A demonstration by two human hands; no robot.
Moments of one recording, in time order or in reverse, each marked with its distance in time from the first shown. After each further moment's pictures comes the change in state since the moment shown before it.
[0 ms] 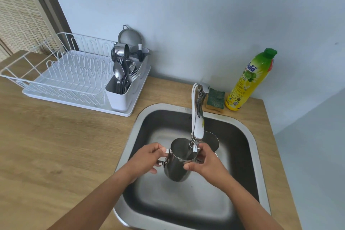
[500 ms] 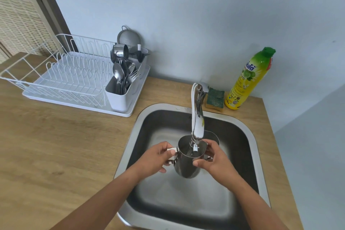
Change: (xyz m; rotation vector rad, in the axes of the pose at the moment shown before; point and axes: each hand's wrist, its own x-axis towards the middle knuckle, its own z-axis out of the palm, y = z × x) left_hand 0.003 0.005 0.014 0.036 -0.071 0.072; right_hand -0.005 -0.001 -0.015 0.026 0.073 -0.019
